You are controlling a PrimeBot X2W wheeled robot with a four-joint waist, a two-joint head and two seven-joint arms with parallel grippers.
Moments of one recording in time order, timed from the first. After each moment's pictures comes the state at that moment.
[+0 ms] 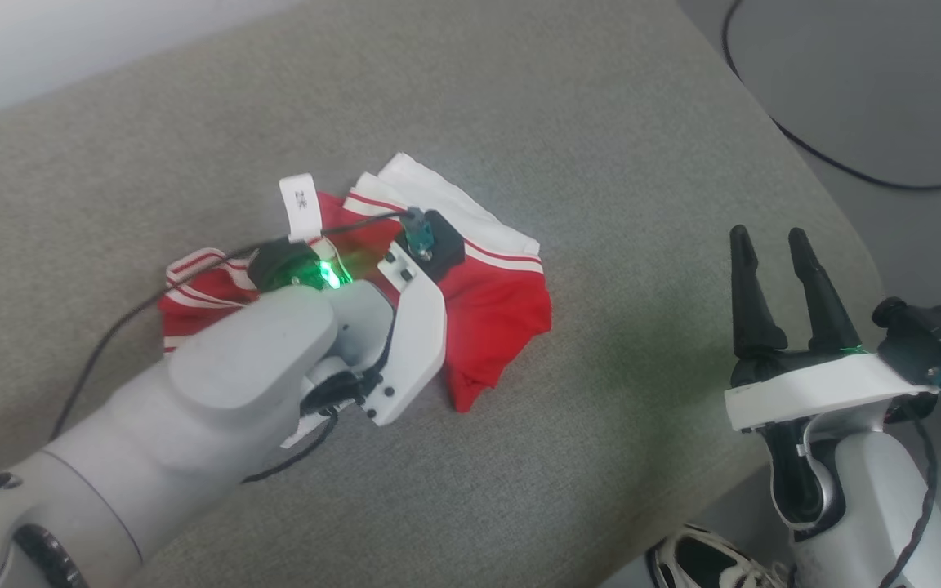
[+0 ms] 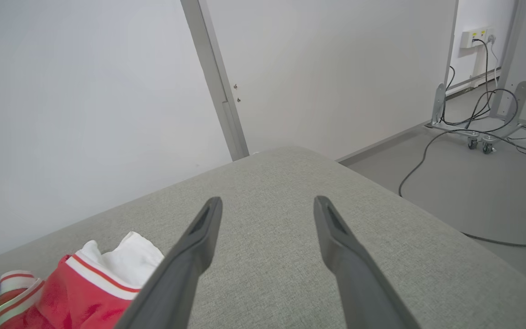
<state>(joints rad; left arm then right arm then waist) -1.05 0.38 -1.25 0.59 -0.95 -0.13 0.51 -0.31 -0.05 0.03 0.26 0.45 0.13 -0.26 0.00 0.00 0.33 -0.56</state>
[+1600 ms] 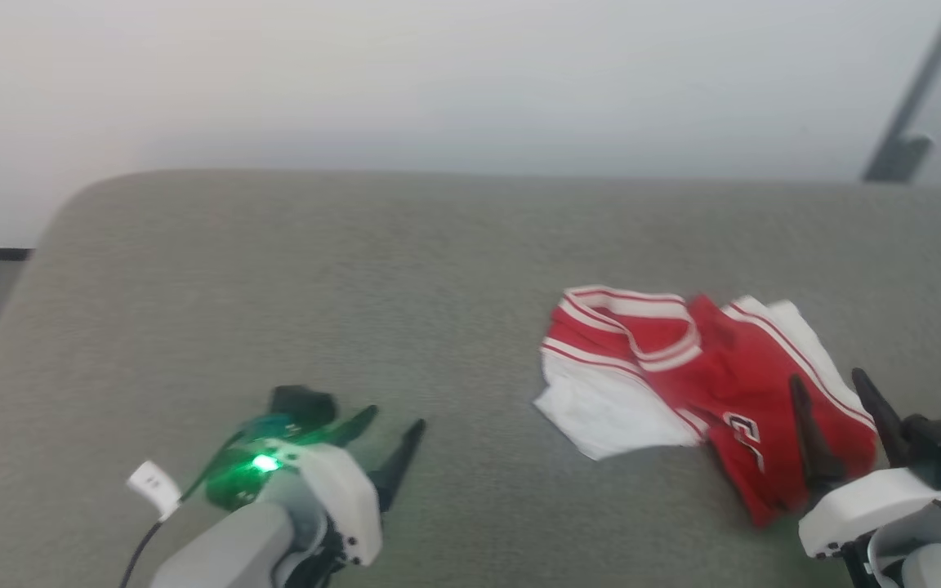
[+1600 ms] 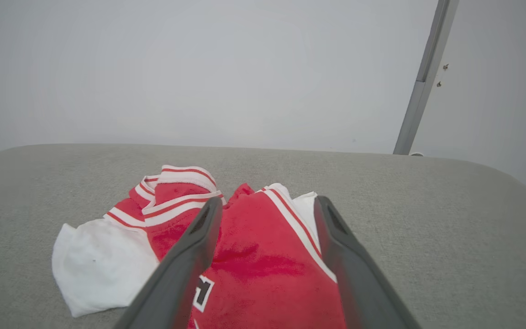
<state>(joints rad) -0.61 0.32 -1.08 0.79 -1.05 -0.09 -0.26 -0.12 -0.22 0.01 0.36 0.27 0.13 -0.26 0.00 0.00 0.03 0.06</state>
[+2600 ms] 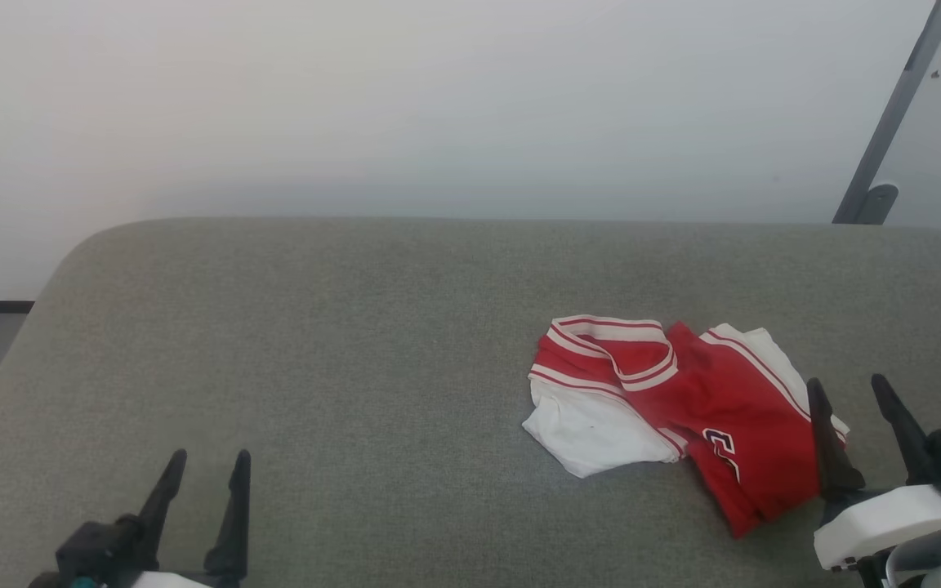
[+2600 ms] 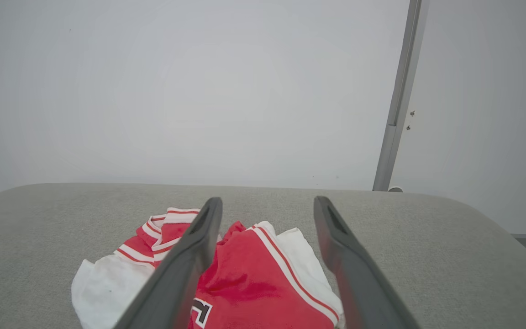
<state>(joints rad) 0.10 0.30 -0.09 0.14 -0.40 -0.02 -0.26 -0.05 -0.22 -0.04 0.26 0.27 0.13 -0.26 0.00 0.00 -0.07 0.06</state>
